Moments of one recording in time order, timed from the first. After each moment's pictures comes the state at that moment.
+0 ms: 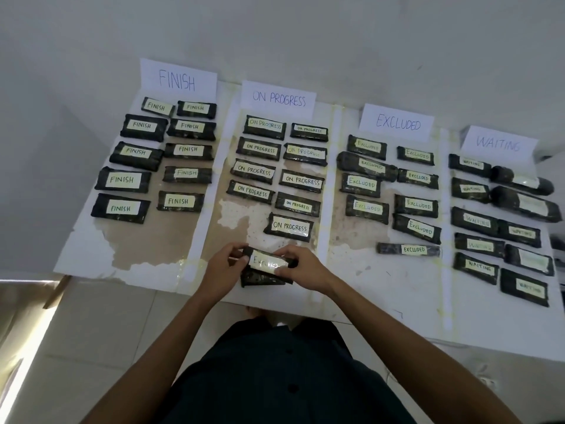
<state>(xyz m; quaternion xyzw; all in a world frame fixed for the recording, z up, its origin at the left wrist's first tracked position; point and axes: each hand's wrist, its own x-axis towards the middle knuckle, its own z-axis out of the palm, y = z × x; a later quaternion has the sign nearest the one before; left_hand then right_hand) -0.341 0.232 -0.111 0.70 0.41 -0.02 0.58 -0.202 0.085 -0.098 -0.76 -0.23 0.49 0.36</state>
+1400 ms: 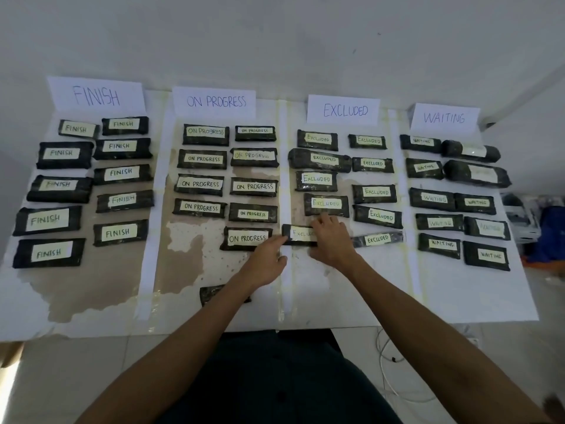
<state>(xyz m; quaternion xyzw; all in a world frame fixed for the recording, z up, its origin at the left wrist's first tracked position) -0.201 0.155 -0.128 0.84 0.18 -0.17 0.49 -0.080 0.012 -0.127 -0.92 -0.35 0.18 -0.02</state>
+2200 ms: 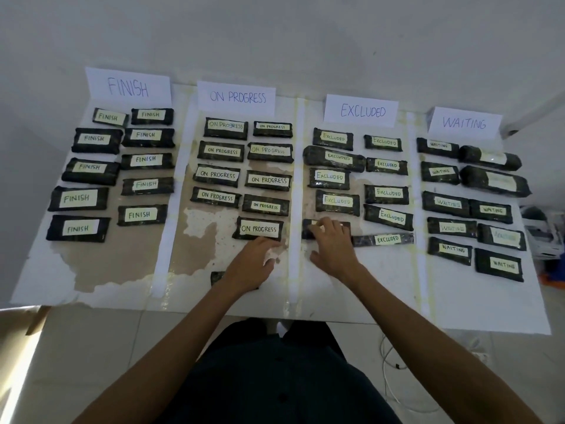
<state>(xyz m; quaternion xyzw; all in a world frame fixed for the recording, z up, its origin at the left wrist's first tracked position) -0.254 0.174 -0.114 0.88 0.16 -0.09 0.44 -0.115 0.009 -0.114 -0.90 -0.40 0.15 0.04</state>
